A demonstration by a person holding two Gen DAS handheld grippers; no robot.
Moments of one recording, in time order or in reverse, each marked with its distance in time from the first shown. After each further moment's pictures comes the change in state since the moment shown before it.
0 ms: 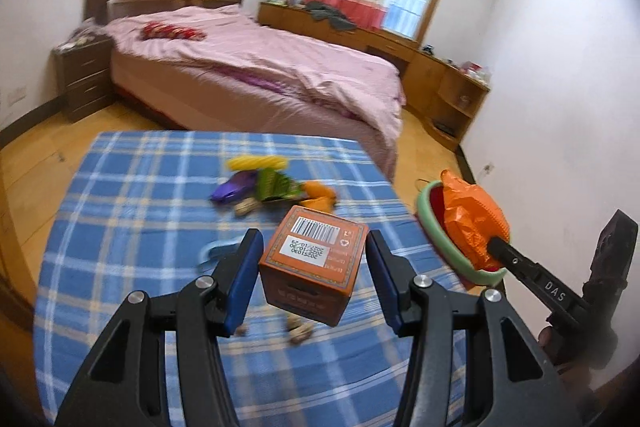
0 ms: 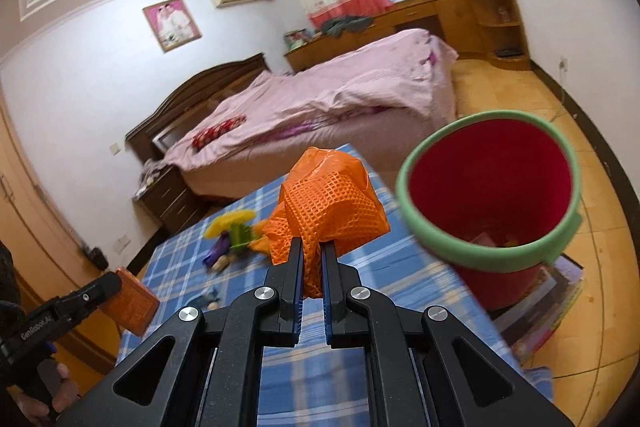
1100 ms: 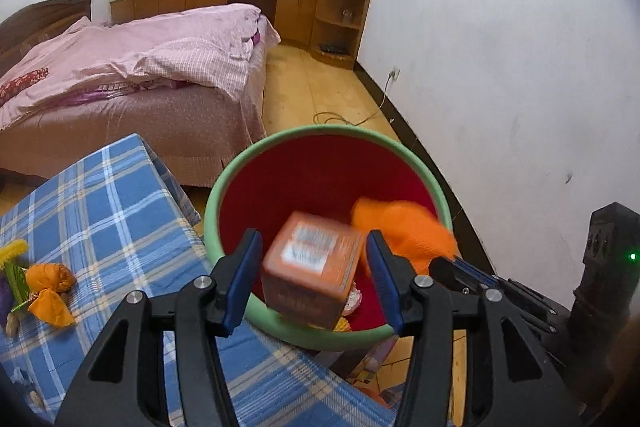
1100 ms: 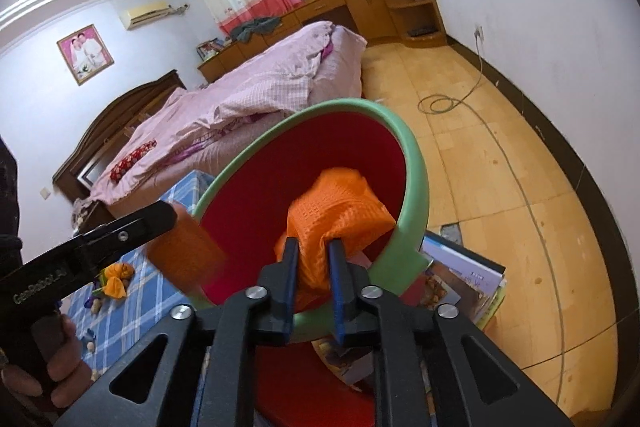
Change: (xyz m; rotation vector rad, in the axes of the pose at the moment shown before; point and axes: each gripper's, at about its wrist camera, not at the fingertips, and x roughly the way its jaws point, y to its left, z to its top) left arm 0.198 -0.235 -0.004 0.381 0.208 -0.269; right arm 0.024 -0.174 0.018 0.159 0.013 -0.230
